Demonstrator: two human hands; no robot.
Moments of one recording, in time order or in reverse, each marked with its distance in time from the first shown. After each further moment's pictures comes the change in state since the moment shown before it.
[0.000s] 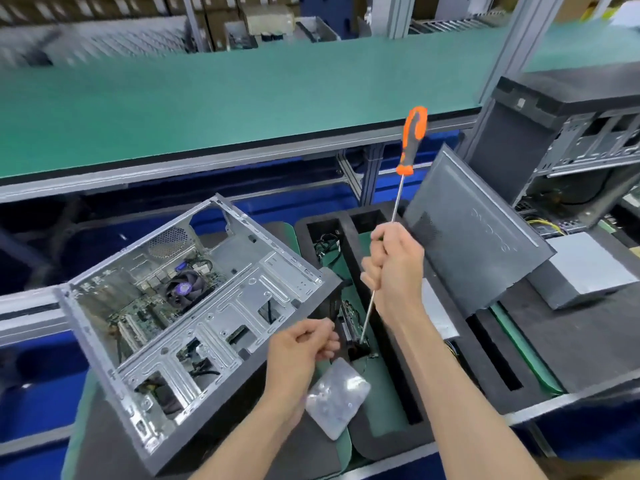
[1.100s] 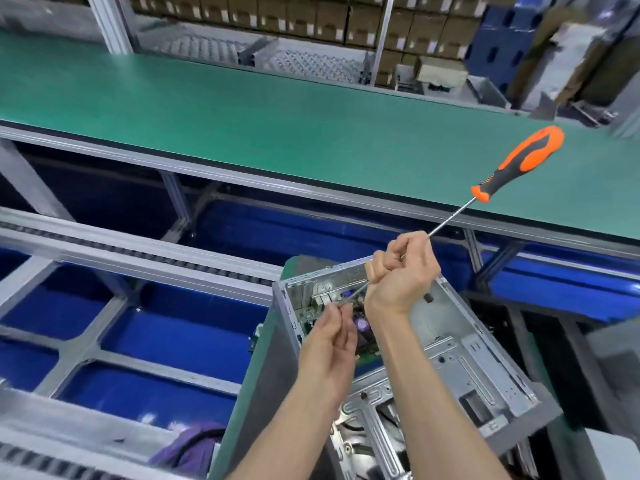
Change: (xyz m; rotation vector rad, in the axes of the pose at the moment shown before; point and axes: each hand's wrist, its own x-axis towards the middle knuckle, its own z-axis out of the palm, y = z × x) left_hand 0.045 0.106 -0.252 -1.308 0.343 -0.089; right_hand -0.035 0.131 0.361 0.307 -0.235 -0.200
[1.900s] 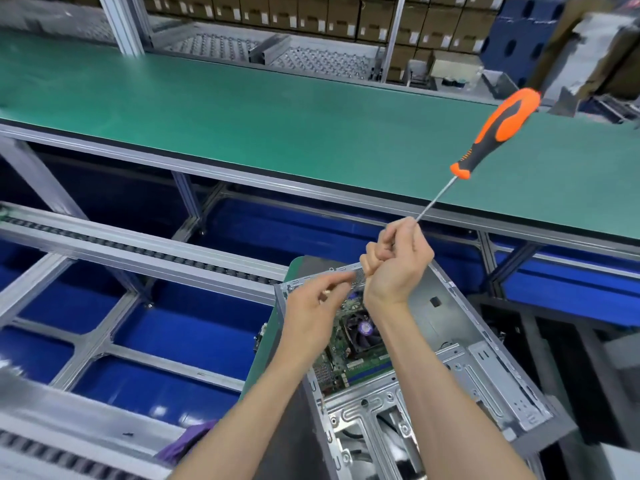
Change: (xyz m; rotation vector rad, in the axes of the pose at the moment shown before) left_hand 0.014 0.045 0.026 1.368 -0.350 0.820; right_hand 0.017 0.007 0.009 -0.073 -0.121 0.041
